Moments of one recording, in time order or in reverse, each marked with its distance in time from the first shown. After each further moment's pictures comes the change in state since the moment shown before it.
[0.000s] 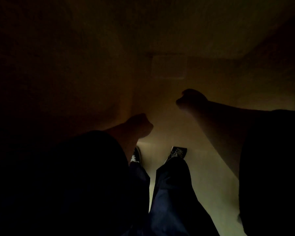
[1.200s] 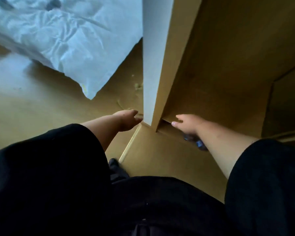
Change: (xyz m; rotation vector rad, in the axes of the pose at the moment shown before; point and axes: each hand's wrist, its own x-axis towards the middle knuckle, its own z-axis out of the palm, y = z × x) left_hand -0.285 -0.251 0.117 -0.233 0.307 0.030; right_hand -0.309 -0.008 0.175 -0.502 -0.025 -0.457
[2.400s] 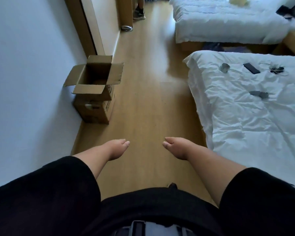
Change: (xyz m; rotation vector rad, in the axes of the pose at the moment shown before) left_hand -0.229 -0.613 -0.102 -0.926 0.326 -0.862; right_hand 0.094 -0.781 0.086 -0.673 -0.314 -0.821
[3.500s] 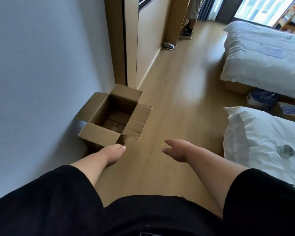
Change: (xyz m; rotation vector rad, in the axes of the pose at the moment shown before) left_hand 0.302 -0.030 -0.372 -0.490 0.129 -0.196; right_hand 0.409 -0.252 -0.322 -0.461 -0.085 -0.189
